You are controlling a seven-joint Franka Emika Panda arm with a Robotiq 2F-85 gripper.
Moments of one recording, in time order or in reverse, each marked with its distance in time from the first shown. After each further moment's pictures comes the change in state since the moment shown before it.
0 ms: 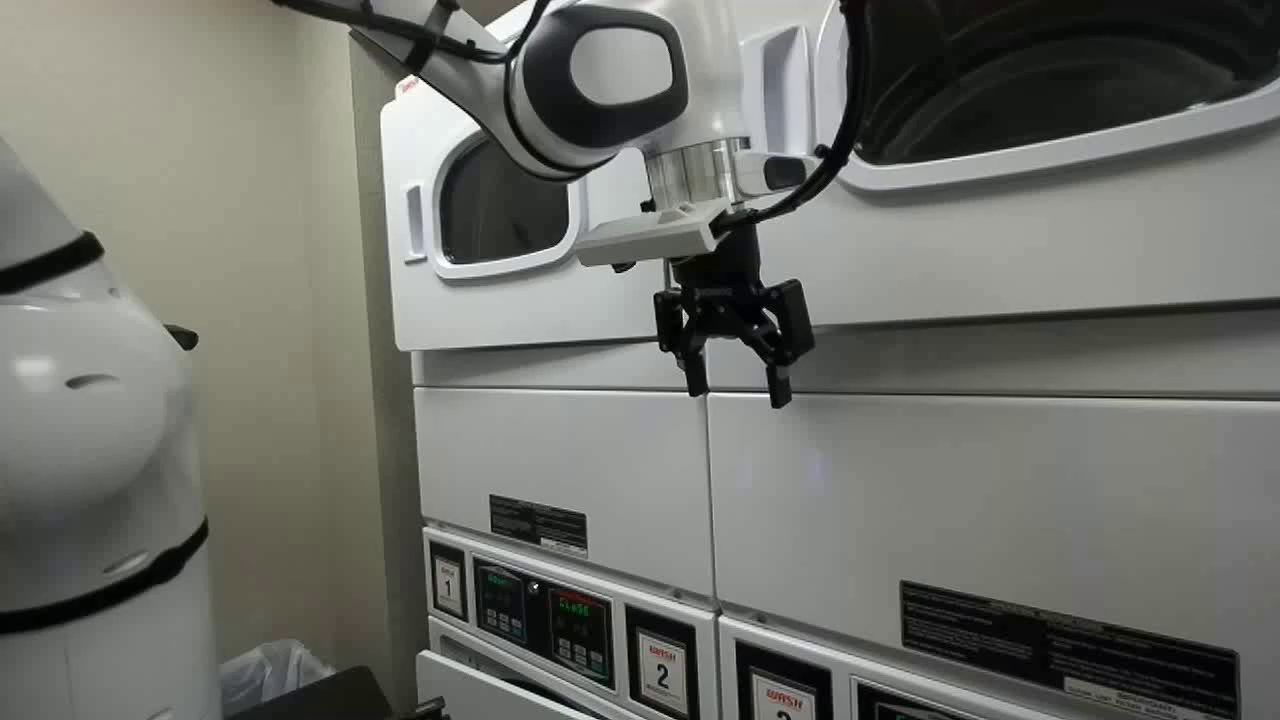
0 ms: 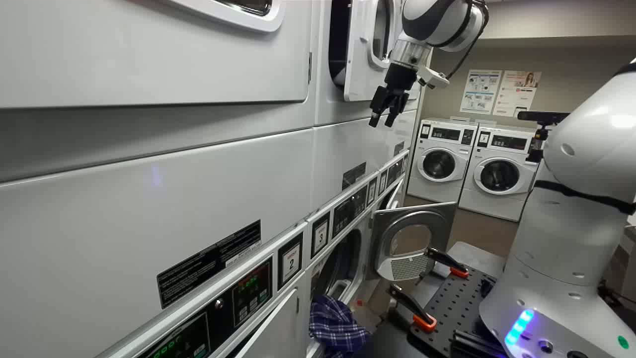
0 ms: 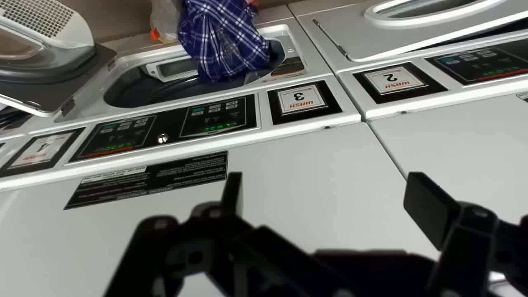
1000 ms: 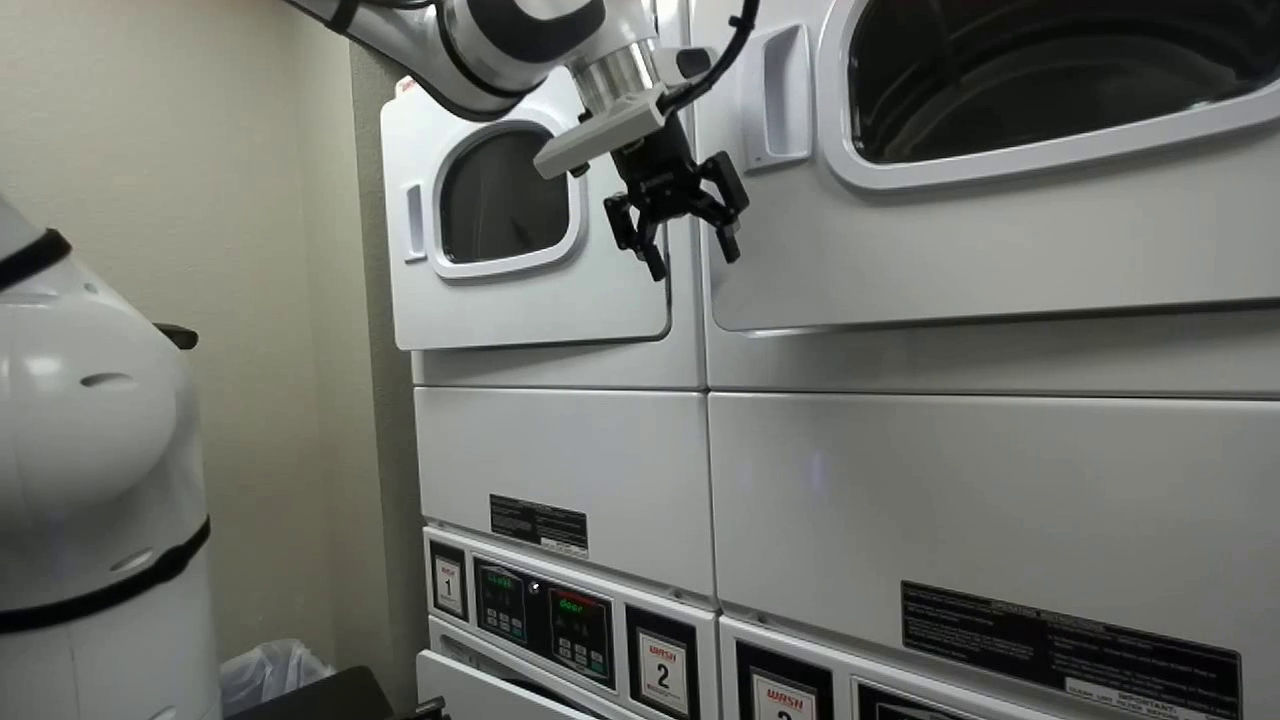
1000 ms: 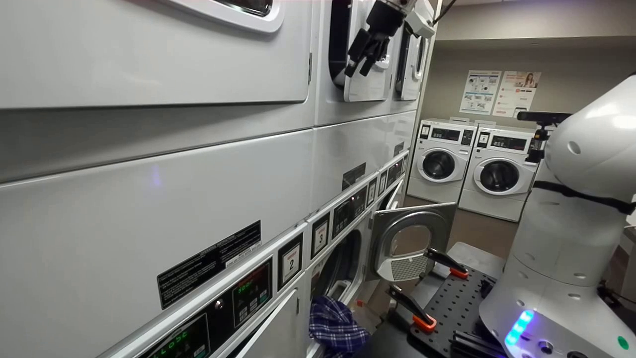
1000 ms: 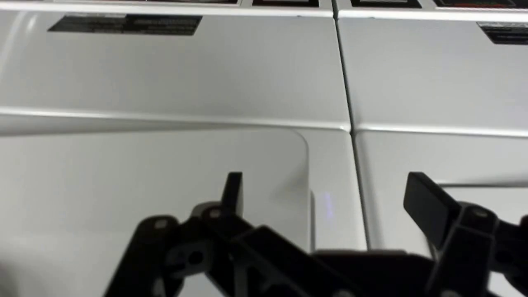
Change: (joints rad) arm 0.035 -0.146 0.208 0.099 0.003 0.004 0.021
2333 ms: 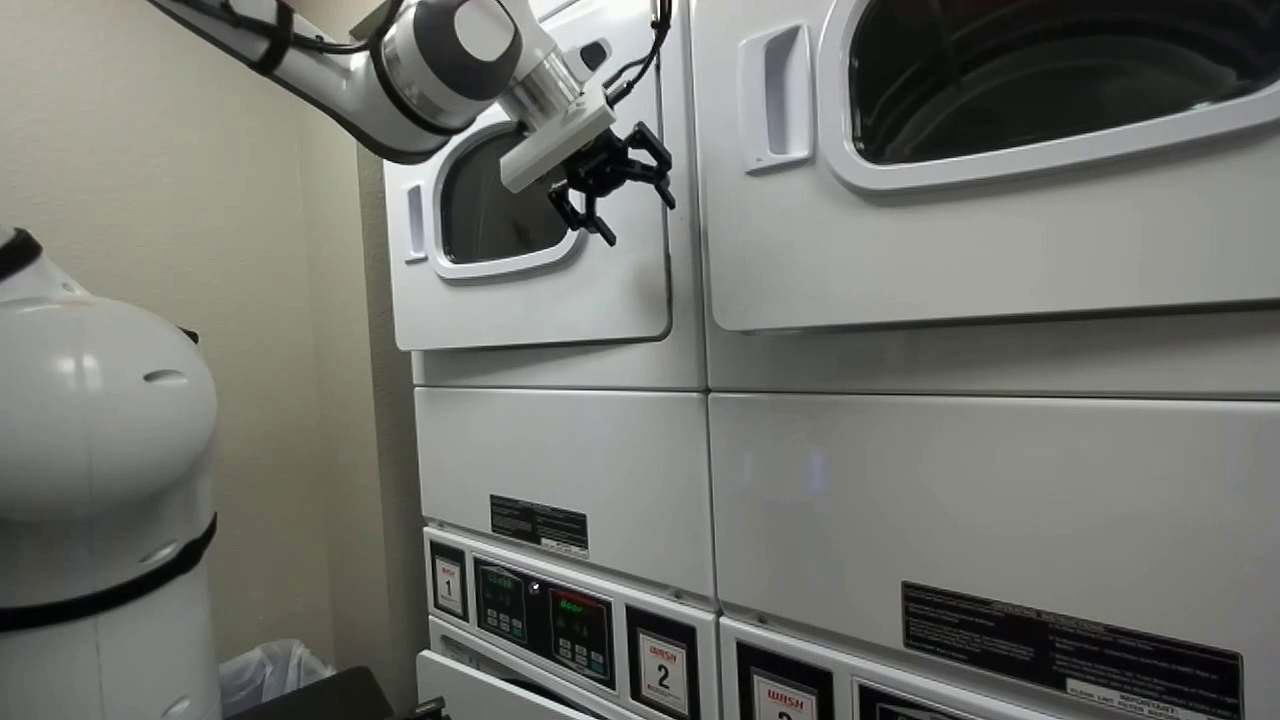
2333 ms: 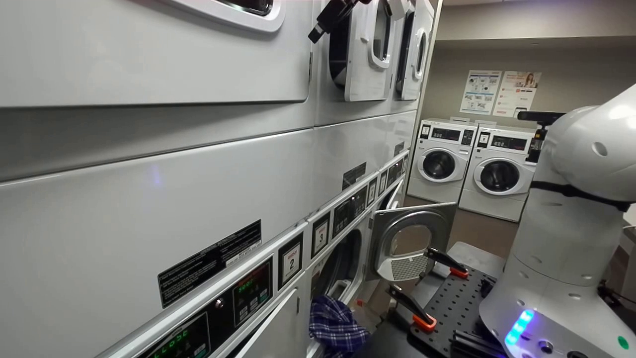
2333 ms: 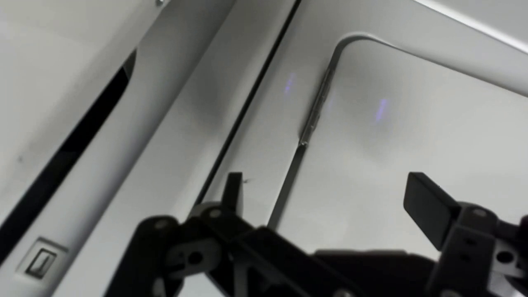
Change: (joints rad) arm 0.151 -0.077 0.098 -0.089 -0.151 0.375 -0.001
